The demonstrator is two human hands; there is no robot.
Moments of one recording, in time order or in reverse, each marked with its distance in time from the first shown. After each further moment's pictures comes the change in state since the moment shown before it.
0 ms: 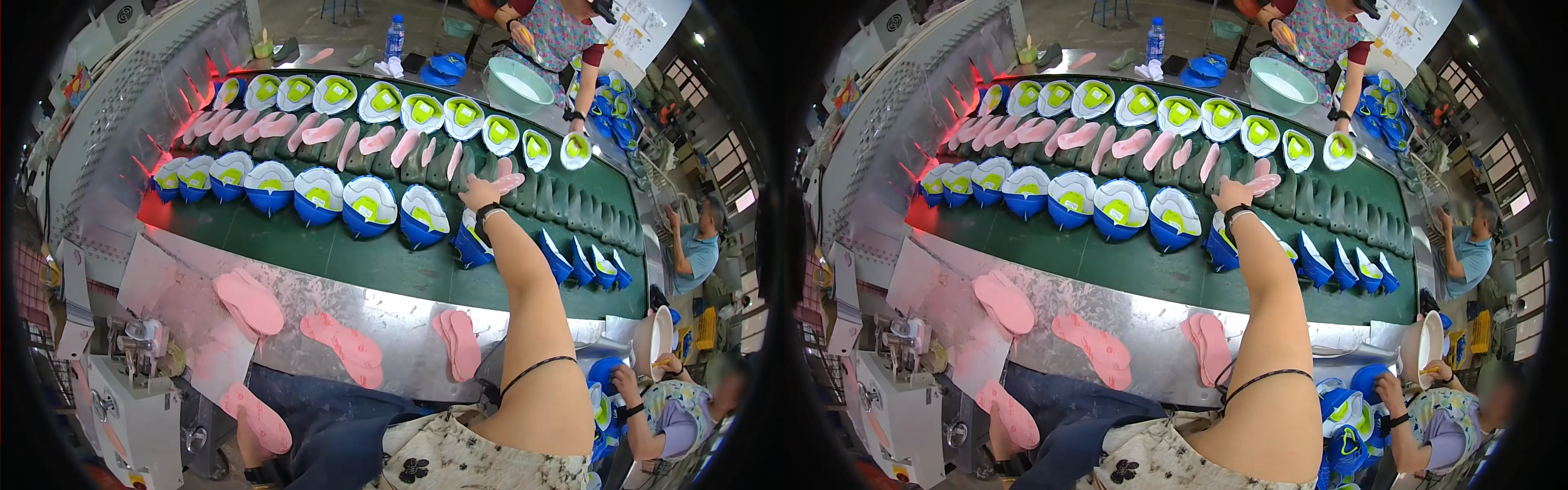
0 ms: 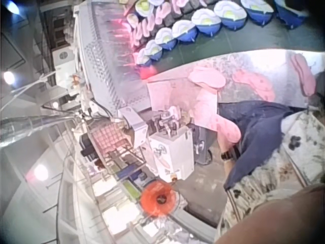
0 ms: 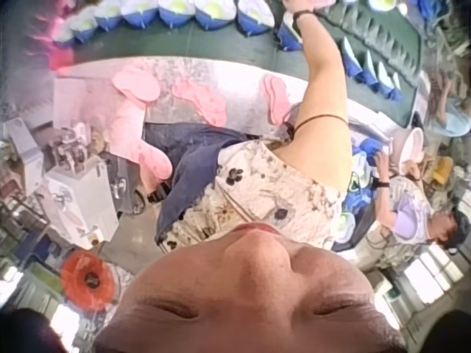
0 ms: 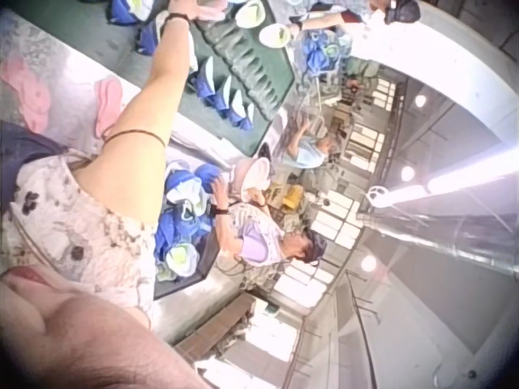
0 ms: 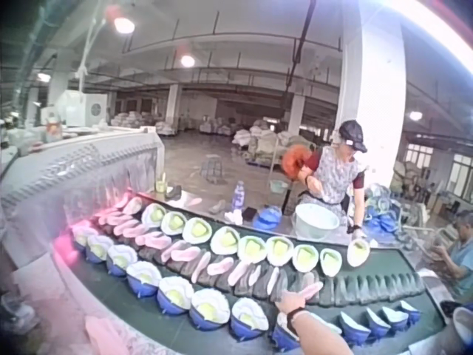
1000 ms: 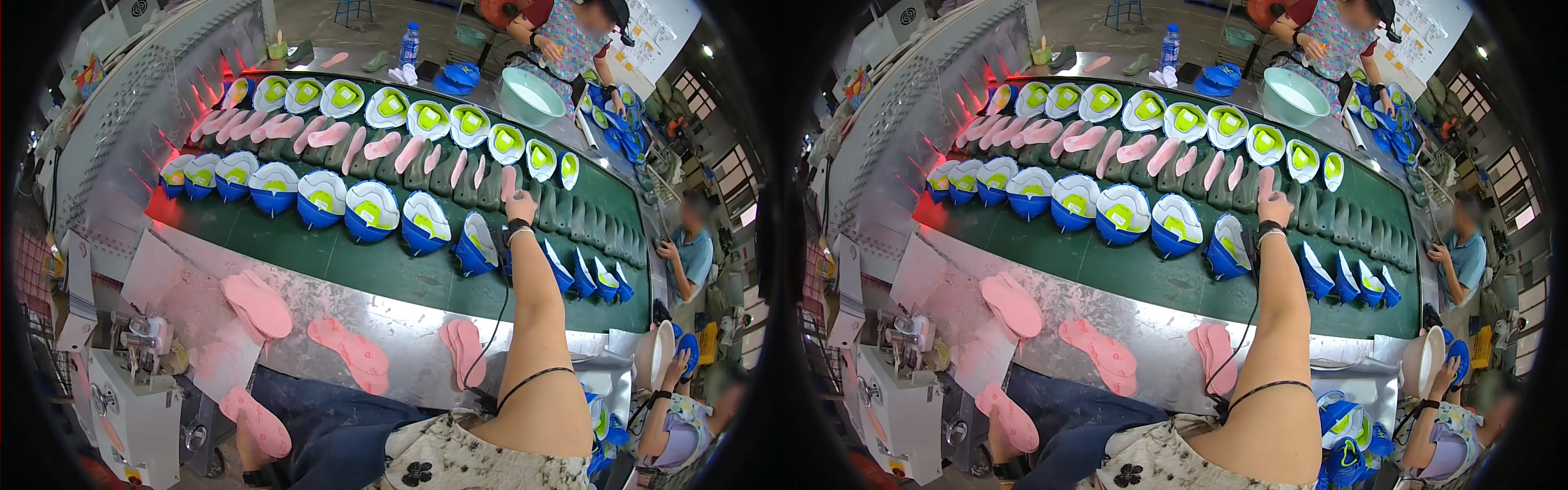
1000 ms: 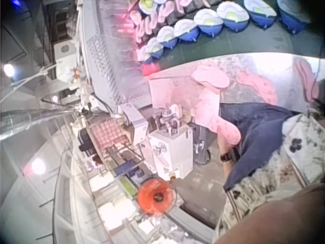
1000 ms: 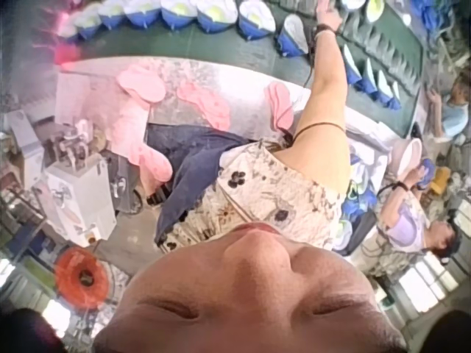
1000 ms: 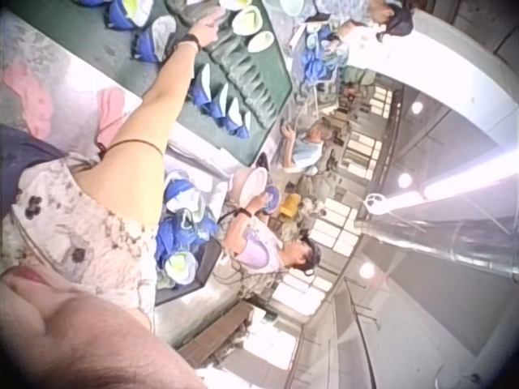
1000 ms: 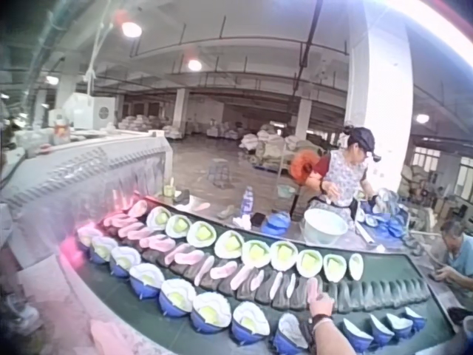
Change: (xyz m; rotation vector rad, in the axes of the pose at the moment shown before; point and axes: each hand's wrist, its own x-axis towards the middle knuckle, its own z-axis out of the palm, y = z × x) left_hand -0.005 -0.012 -0.008 -0.003 0.080 -0.032; right_hand -0.001 0.086 0.017 0.560 0.457 0.553
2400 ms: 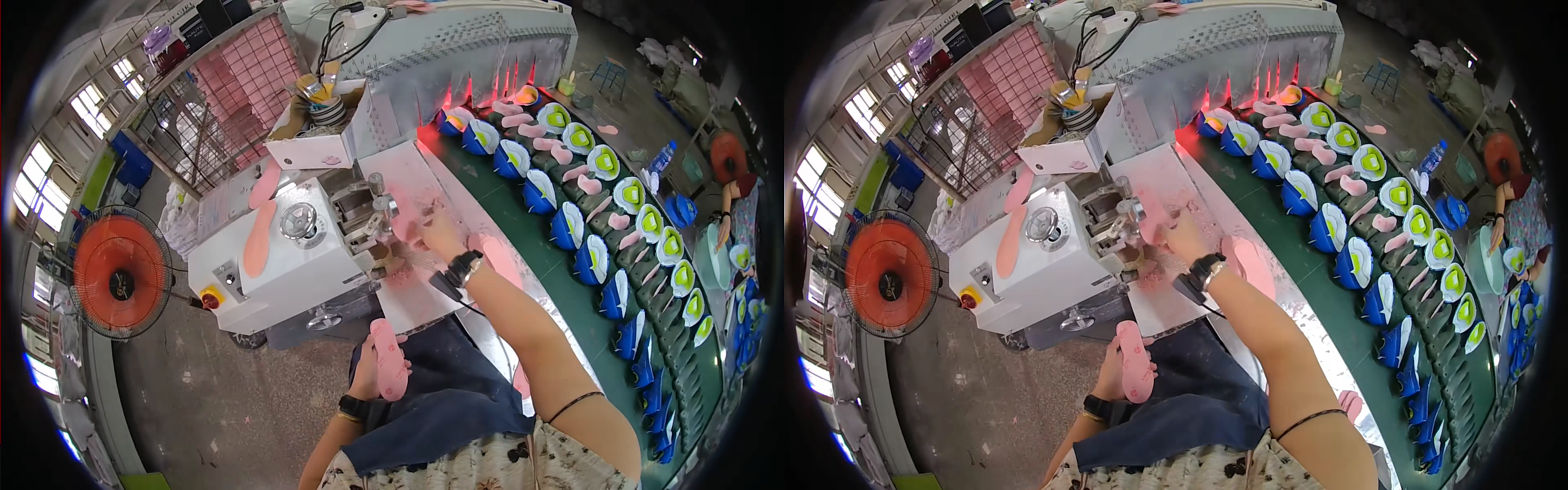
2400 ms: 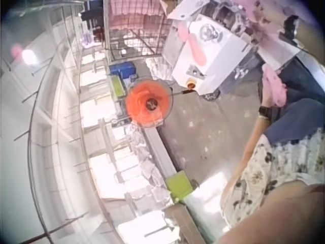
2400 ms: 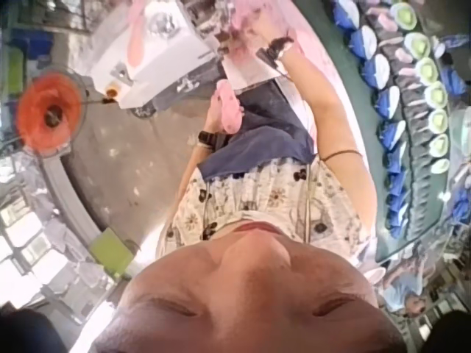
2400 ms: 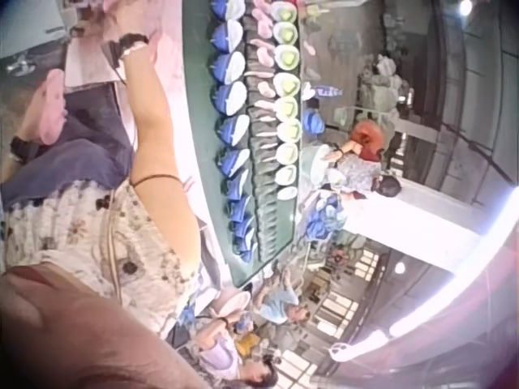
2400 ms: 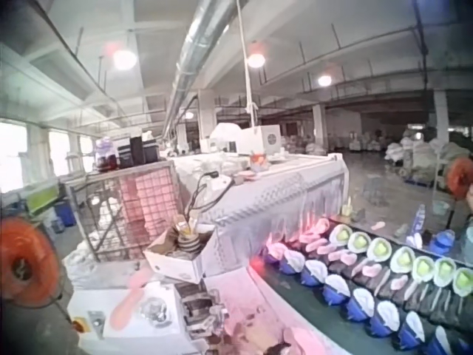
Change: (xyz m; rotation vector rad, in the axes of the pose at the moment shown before) left_hand -0.063 0.020 -0.025 -0.255 -0.186 0.193; right_hand -0.610 -0.430 0.066 0.683 -1.323 -0.648
